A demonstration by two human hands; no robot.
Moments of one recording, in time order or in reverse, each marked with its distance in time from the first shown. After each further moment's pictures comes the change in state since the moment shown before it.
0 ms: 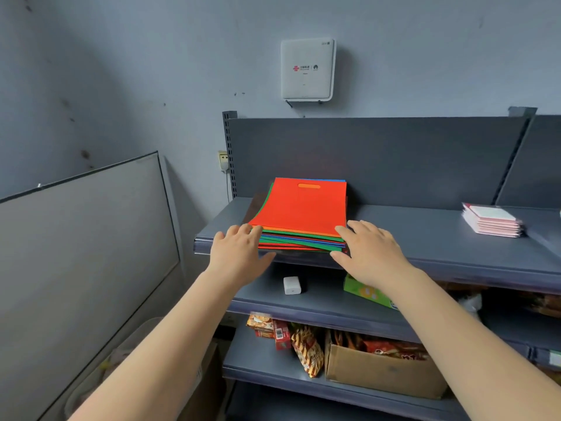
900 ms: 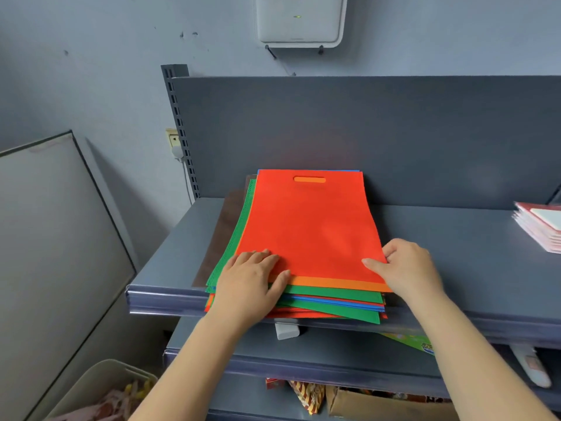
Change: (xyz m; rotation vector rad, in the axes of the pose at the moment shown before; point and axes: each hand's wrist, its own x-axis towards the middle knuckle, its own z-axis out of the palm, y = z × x) left_hand 0.161 -0.005 0.140 -0.292 -0.057 0.125; right_hand 0.170 0.075 0.115 0.462 0.103 0.589
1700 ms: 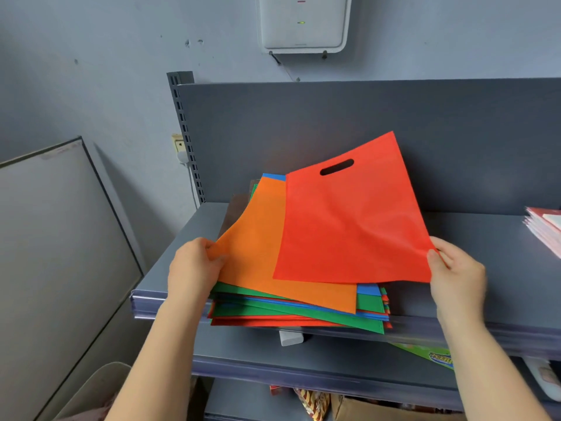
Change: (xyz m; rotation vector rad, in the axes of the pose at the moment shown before) left_hand 0.018 -0.058 -0.031 -0.322 0.143 -0.613; right_hand 0.008 0.046 0.006 0.719 0.363 0.051
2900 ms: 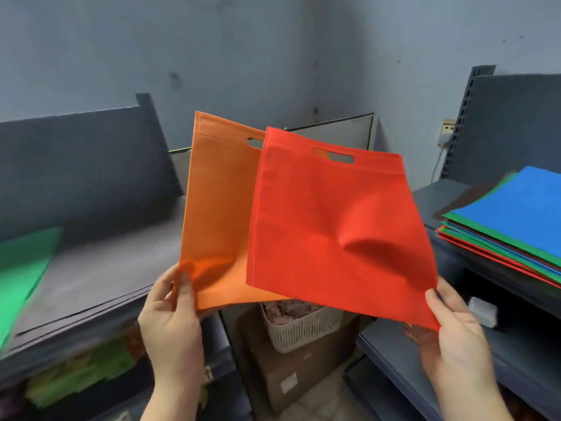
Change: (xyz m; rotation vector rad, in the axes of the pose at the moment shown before) left_hand -0.439 -0.138 -0.180 -0.692 1.195 -0.268; right_hand -0.307 -0.111 -0.030 0.915 -1.036 0.585
